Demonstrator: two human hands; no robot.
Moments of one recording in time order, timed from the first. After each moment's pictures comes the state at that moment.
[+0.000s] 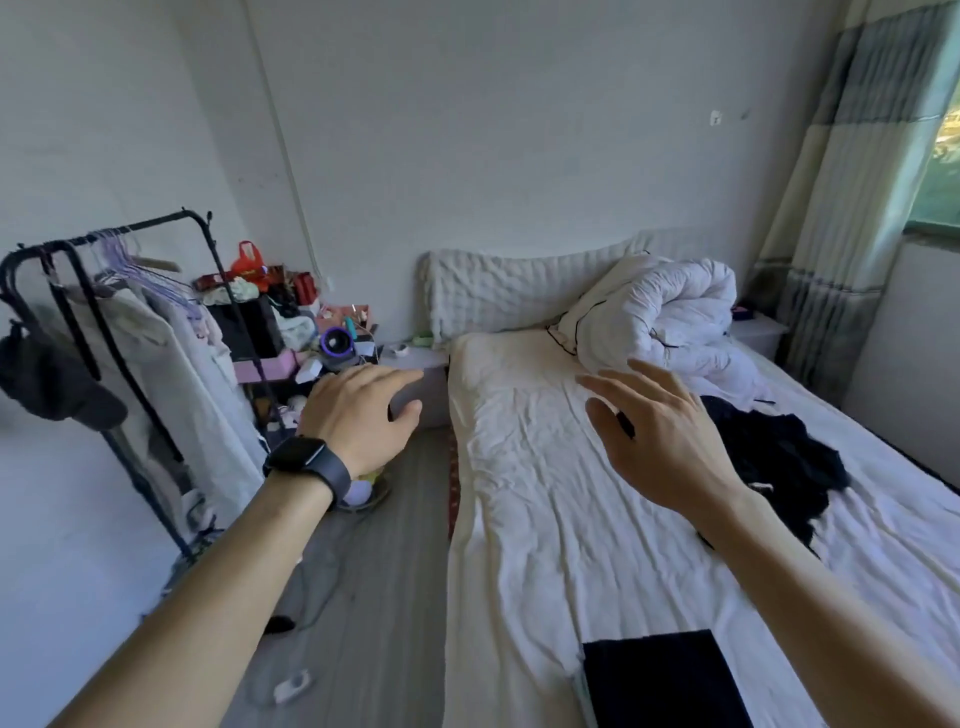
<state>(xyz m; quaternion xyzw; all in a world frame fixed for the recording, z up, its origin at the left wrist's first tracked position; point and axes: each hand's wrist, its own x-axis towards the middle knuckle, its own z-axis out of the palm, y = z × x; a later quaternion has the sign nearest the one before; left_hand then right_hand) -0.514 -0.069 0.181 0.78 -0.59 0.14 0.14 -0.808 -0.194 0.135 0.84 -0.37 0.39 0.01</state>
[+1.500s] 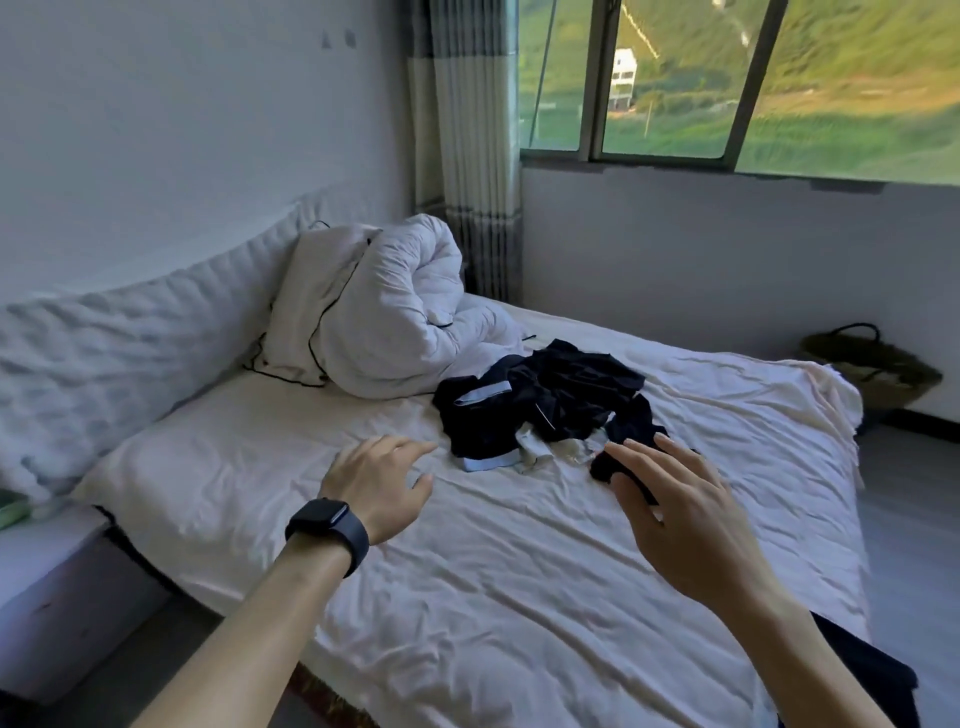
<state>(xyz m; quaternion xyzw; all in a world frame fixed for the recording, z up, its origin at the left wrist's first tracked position) -0.263 -0.676 0.036 0.44 -0.89 -0.05 0.04 -0.515 -0.473 0.020 0.55 -0.78 0.29 0.07</state>
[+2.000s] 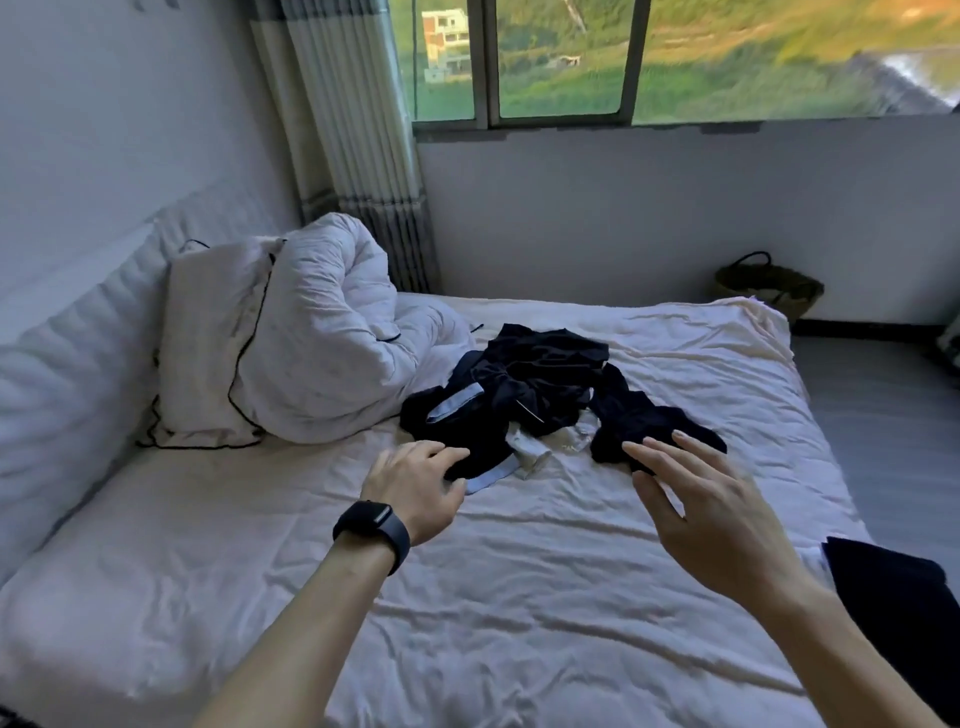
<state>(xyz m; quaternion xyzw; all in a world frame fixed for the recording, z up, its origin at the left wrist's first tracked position) -0.283 -0.886 -0.006 0.27 -0.96 -0.08 0.01 -0.450 -0.614 0.003 0.40 -0.88 0.24 0.04</state>
